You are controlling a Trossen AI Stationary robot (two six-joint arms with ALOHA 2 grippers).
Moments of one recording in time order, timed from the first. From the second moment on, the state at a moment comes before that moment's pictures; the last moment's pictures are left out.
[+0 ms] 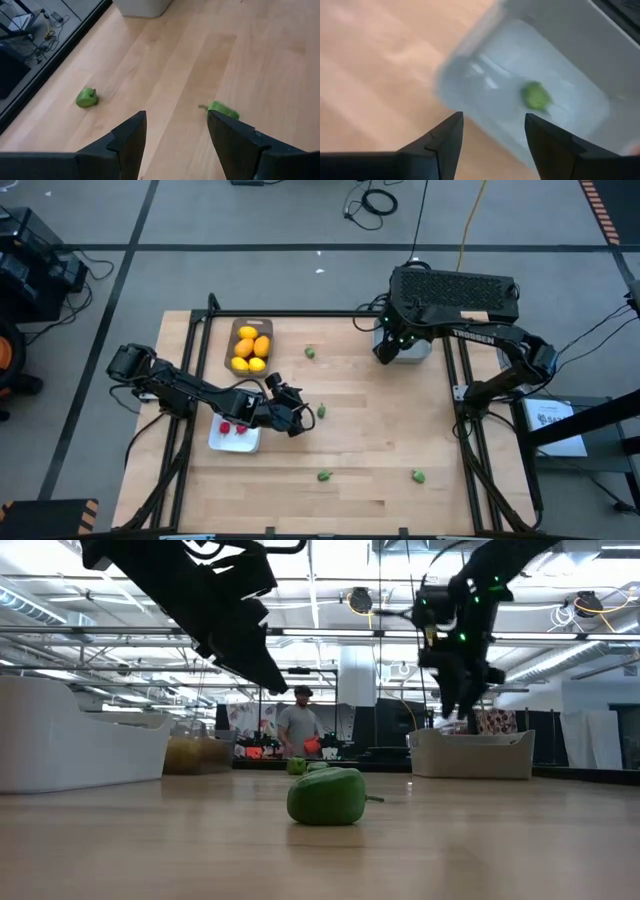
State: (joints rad) left arm -0.26 1.56 0.86 -0.13 -0.66 -0.31; right arm -0.58 1.46 1.06 -0.86 0.11 0.33
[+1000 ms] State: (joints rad) left arm -0.38 1.43 0.86 -0.44 -0.96 -0.49; right arm 0.00 1.78 1.10 -0.21 -0.03 -0.46
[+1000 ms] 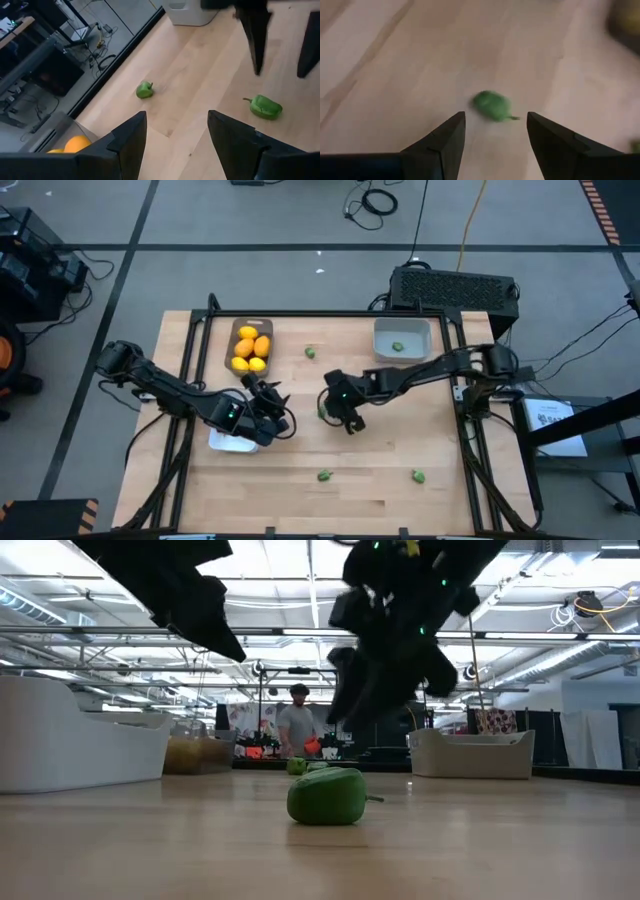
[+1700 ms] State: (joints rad) left arm -0.38 1.43 0.86 -0.44 -0.97 -0.49; right arm -0.01 1.93 1.15 -0.14 -0.03 -0.66
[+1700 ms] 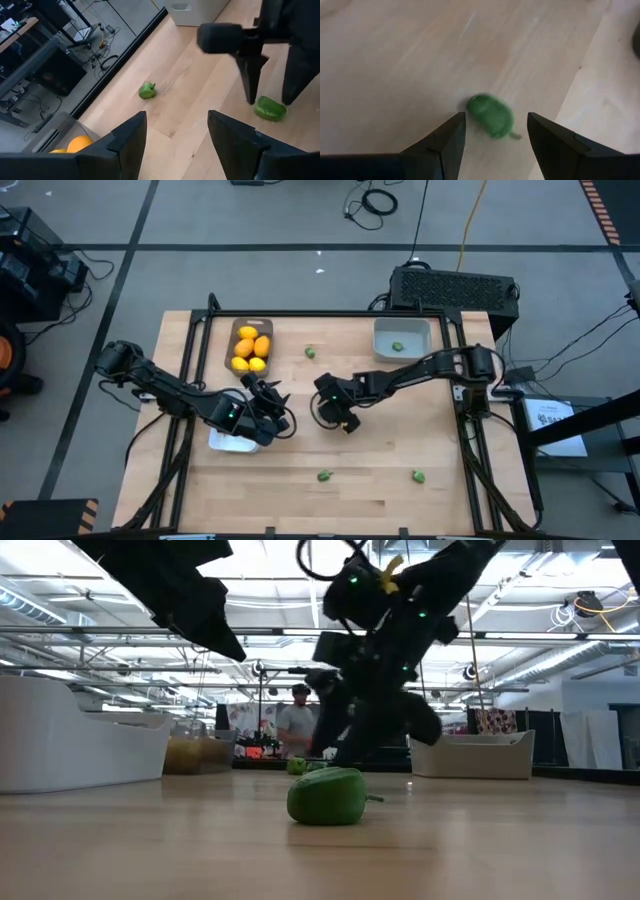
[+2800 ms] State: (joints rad) left arm -0.38 1.43 0.86 -0.45 -0.96 -0.49; right arm -0.06 2.02 1.54 -0.88 -0.03 -0.52
